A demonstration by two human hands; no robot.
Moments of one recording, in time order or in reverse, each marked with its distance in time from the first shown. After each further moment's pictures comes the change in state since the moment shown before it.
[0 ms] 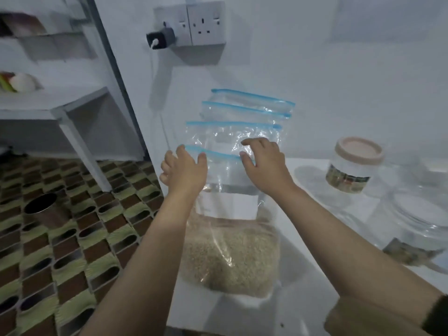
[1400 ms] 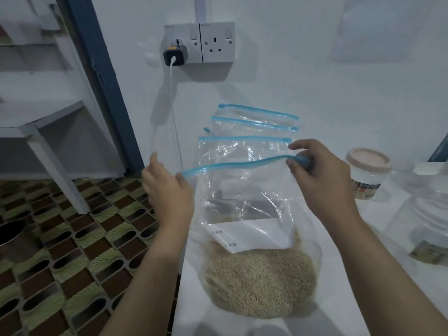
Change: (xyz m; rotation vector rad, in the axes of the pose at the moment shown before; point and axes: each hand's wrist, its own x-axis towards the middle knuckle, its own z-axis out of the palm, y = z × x) left_hand 0.020 -0.054 -0.050 -0.319 0.225 0.142; right_hand -0.045 -0.074 -0.054 0.158 0.364 0.182
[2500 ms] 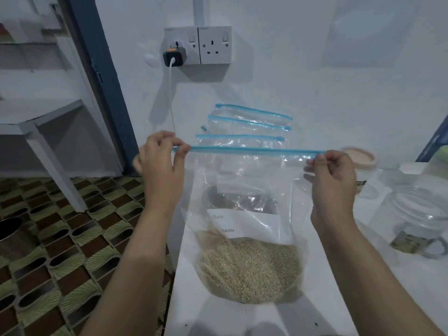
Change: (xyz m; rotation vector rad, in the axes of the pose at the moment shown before) left_hand 0.013 0.012 -0.019 0.003 0.003 0.389; right_hand -0.018 0.004 -0.008 0.572 0.363 0.354
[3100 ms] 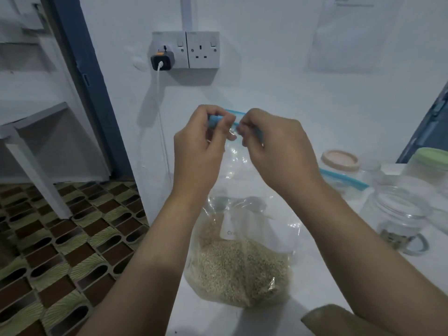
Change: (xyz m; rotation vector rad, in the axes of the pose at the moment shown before) left_hand -0.003 0.104 -0.003 -0.630 -0.131 0.131; right_hand -0.019 -0.084 0.047 -0.868 -0.457 -0.636
